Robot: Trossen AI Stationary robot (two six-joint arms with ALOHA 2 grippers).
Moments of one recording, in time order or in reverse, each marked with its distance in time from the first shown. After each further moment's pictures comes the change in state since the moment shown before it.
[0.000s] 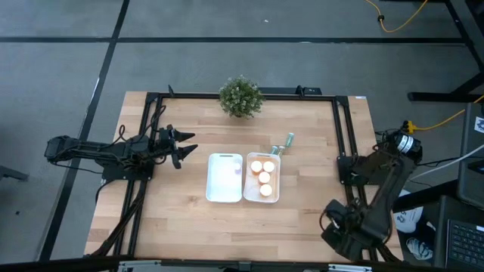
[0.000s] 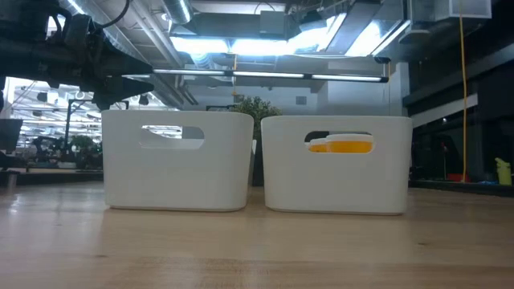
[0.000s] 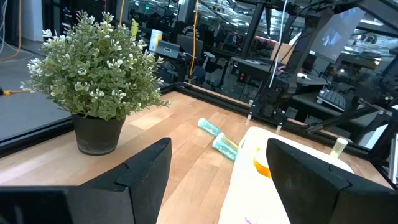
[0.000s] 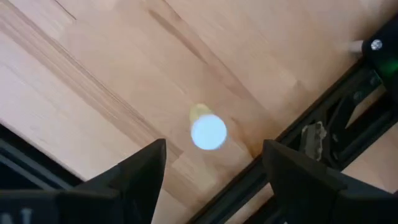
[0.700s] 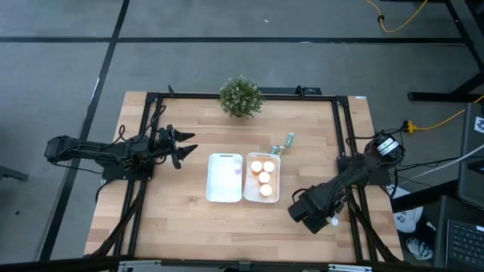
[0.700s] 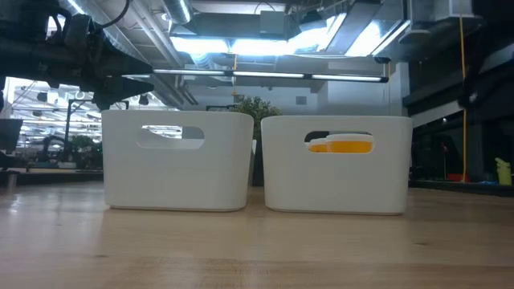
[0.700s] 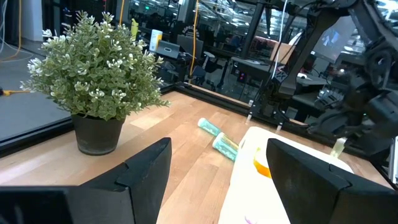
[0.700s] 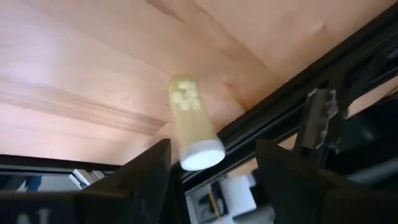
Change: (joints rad) left arm 0.000 0.000 0.000 0.000 0.000 0.000; right arm -0.476 0.133 -0.168 0.093 -0.612 -0.480
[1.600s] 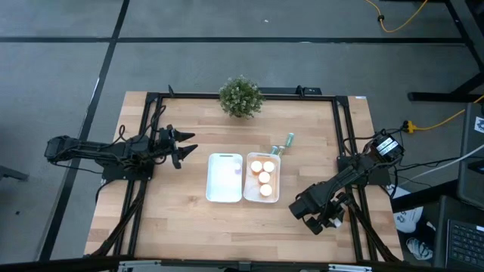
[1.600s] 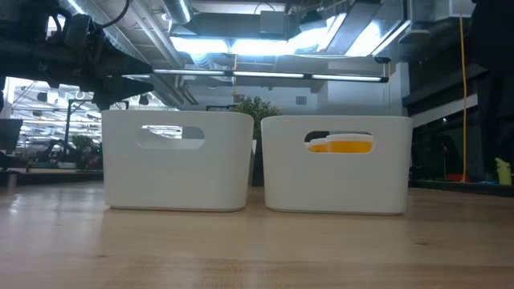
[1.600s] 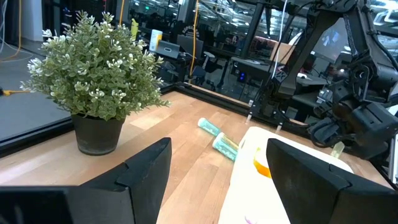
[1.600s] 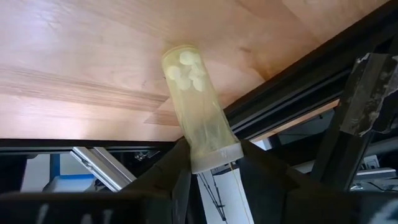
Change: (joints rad) left arm 0.000 0.000 0.000 0.000 0.000 0.000; right arm -0.019 0.006 -0.144 0.171 -0.212 0.037
